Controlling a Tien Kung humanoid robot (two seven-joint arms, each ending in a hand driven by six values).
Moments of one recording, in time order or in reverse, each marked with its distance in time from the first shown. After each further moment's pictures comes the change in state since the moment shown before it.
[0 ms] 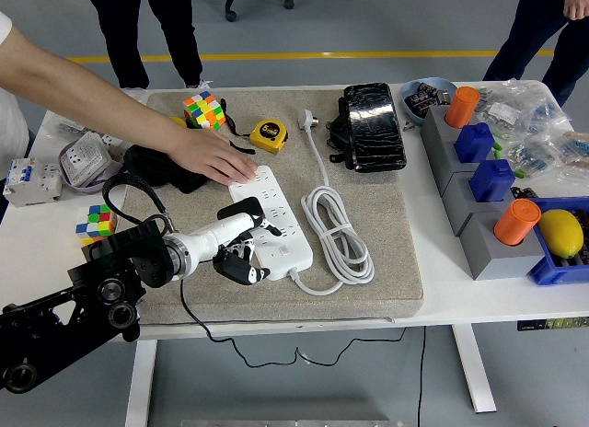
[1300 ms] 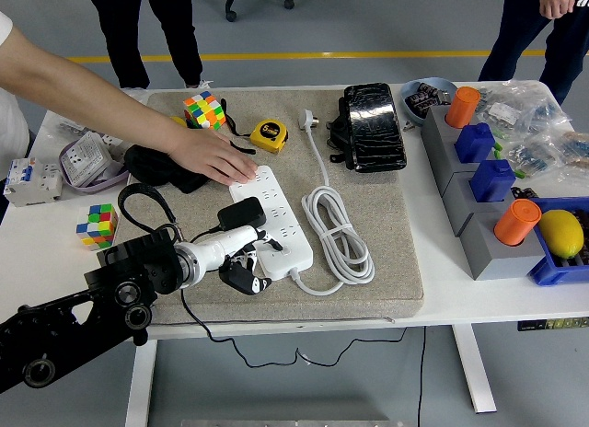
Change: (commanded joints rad) left arm -0.031 -0.024 0.072 0.075 -0.019 0.012 -0.013; right arm -0.003 -0.002 -0.006 0.001 0.001 0.000 0.000
